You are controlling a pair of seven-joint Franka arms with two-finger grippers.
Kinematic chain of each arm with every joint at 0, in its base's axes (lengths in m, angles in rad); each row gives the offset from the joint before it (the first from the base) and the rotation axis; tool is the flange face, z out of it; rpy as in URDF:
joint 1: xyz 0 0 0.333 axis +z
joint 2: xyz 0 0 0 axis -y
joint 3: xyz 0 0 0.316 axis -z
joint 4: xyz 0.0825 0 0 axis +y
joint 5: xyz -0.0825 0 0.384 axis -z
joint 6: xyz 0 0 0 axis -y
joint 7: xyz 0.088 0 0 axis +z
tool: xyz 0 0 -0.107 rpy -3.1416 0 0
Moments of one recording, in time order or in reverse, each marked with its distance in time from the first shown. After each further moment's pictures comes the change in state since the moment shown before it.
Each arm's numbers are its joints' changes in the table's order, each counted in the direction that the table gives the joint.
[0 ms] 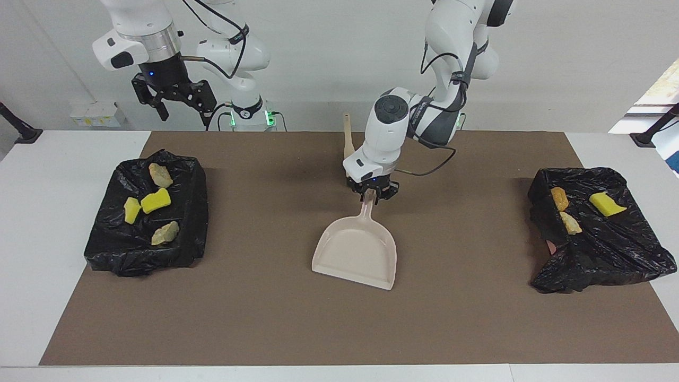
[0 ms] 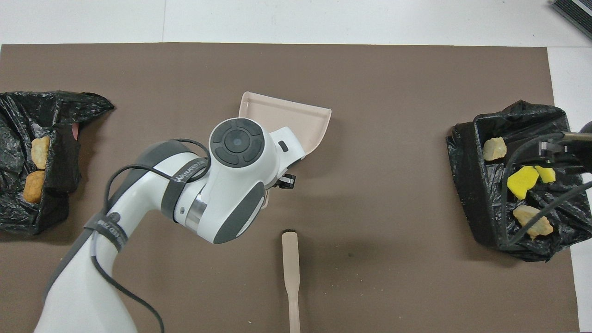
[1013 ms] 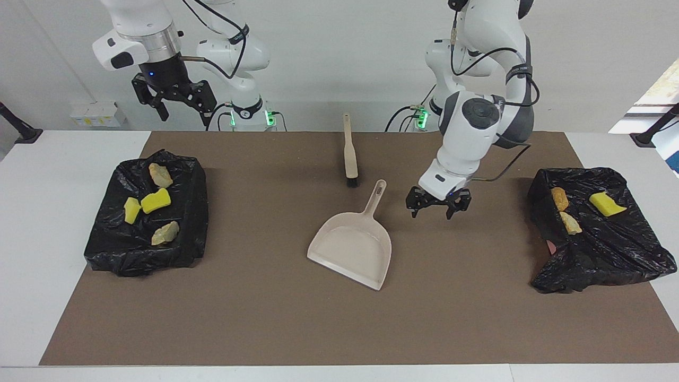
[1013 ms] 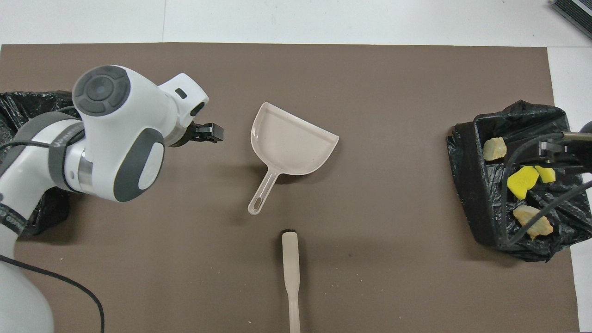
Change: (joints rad) left arm 0.265 0.056 -0.054 -0.103 -0.011 -0.134 -0.050; right arm 0.000 0.000 0.000 0.000 0.000 0.000 0.000
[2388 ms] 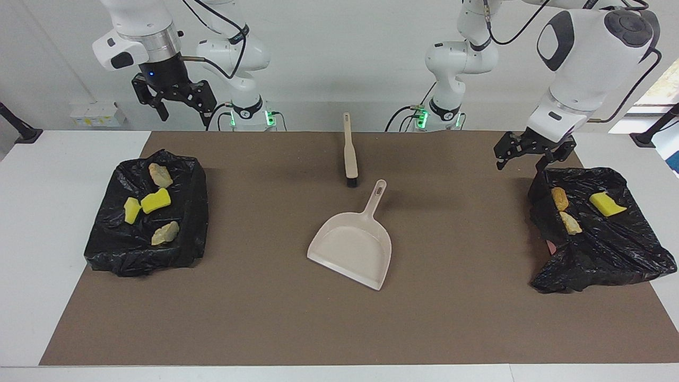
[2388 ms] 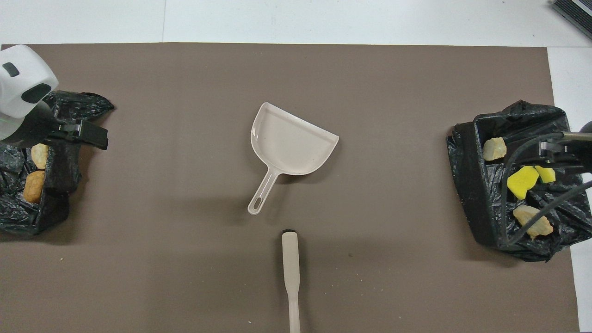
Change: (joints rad) left arm 0.221 0.173 0.002 -0.163 -0.001 -0.446 -0.263; right arm 0.000 0.000 0.000 0.000 0.000 0.000 0.000
